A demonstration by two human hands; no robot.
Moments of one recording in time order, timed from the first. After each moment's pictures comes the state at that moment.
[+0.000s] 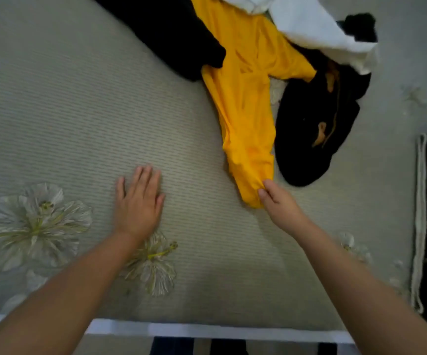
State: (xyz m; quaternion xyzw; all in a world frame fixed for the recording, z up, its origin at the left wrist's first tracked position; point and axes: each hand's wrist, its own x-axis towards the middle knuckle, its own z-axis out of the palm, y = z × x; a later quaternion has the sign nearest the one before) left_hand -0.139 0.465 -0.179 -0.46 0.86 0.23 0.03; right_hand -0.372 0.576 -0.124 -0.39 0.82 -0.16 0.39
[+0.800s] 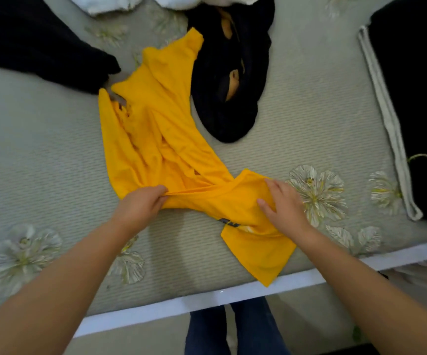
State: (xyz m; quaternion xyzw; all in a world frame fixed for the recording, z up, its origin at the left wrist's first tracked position) left_hand -0.230 0.523 -0.135 -0.26 0.92 0.25 0.16; right_hand -0.410 0.762 -0.153 -0.33 0.90 -0.10 0.26
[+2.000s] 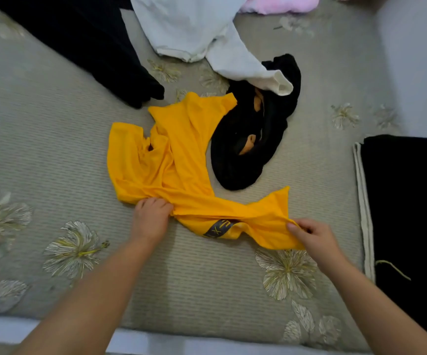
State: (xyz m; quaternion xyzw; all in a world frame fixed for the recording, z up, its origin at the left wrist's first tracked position) left_hand -0.258 0.565 -0.167 -0.38 0.91 0.16 -0.03; right_hand -0.496 0.755 -0.077 -0.25 0.86 -0.31 0.32
